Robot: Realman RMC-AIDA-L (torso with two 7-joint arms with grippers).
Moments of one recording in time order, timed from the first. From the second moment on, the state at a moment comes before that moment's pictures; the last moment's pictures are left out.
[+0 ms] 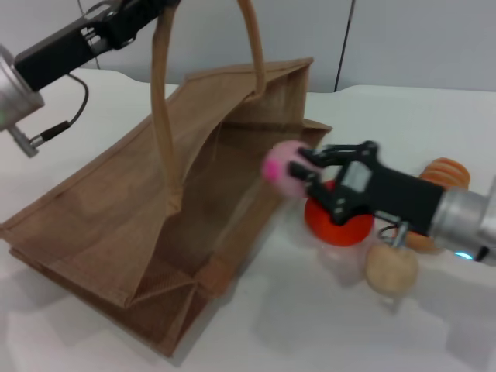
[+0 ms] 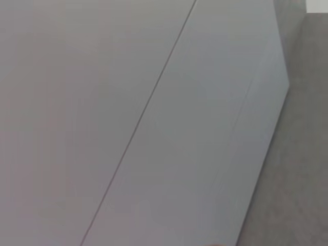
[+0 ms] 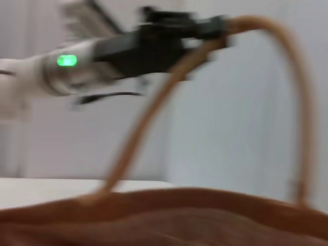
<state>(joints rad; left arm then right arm) -0.61 -1.99 0.63 0.50 -1.73 -1.66 1.61 0.72 2.03 0.80 0.04 0.02 1.36 -2.66</state>
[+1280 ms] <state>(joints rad) -0.60 -1.96 0.55 0.45 -1.77 -1.79 1.55 0.81 2.03 0.75 0.29 -0.04 0.86 -2.66</state>
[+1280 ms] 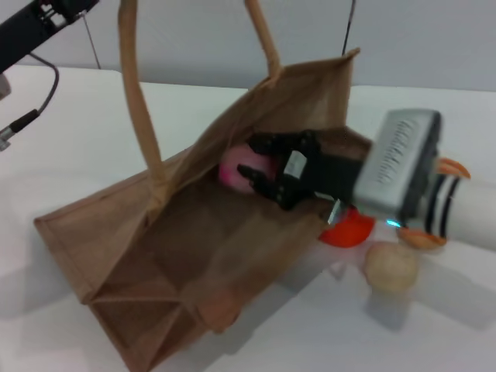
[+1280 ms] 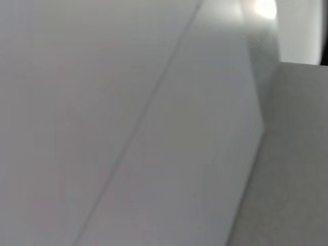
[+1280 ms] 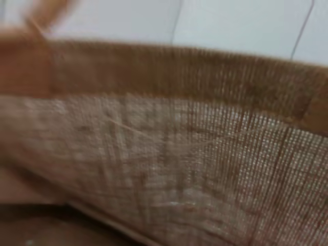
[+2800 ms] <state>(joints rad) -0.60 -2.03 0.55 0.02 -2.14 -1.28 2.63 0.59 2.05 1.28 -0.19 0.34 1.35 -2.73</state>
